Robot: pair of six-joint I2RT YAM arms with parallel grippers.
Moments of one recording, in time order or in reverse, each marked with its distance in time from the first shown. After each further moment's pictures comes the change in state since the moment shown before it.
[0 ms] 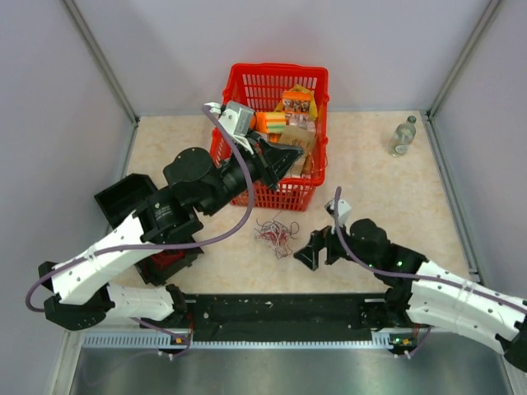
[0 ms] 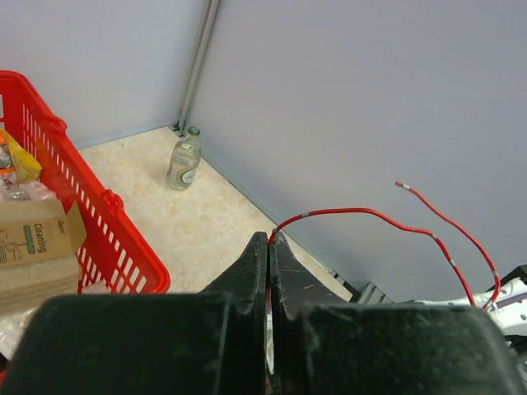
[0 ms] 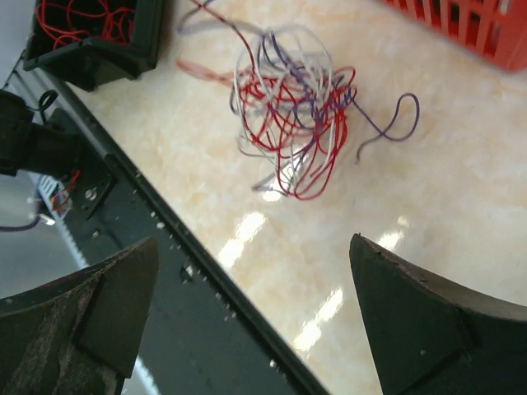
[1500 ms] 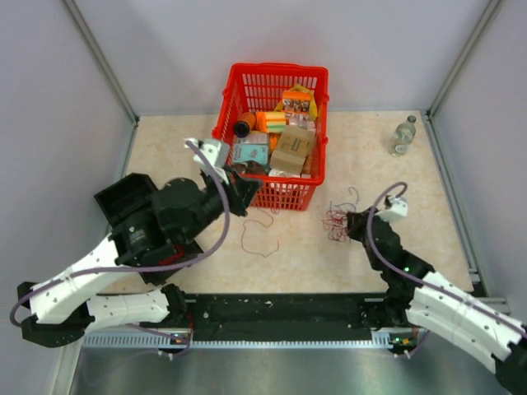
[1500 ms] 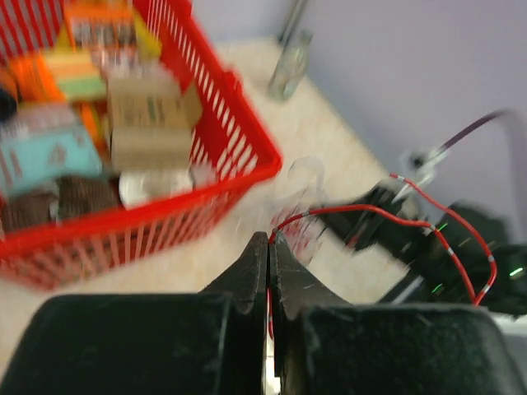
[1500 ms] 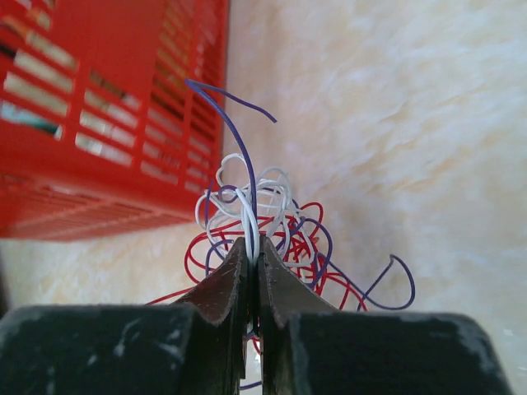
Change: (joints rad) left arm 0.000 -0.219 -0.155 -0.260 -0.196 0.010; right arm -0.111 0.018 -0.167 0.247 0.729 0.266
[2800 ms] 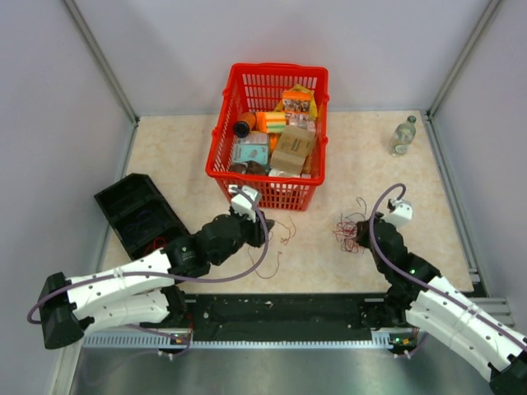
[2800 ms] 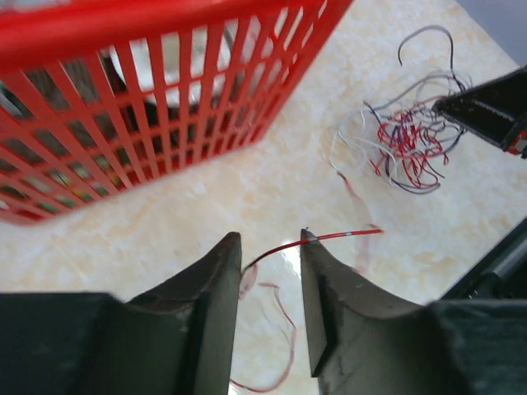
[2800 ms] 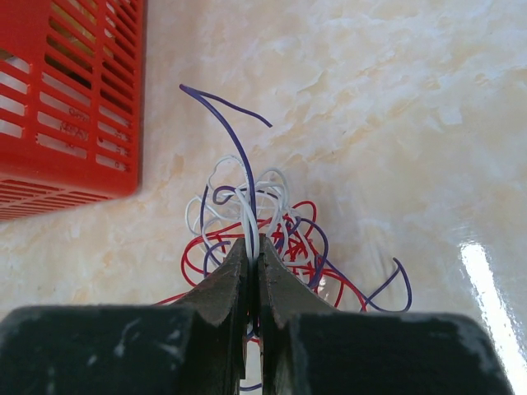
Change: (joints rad) left arm 0.006 -0.034 -0.696 0.411 -0.008 0.041; right arm -0.121 -0.164 0.006 -0.298 -0.022 -0.061
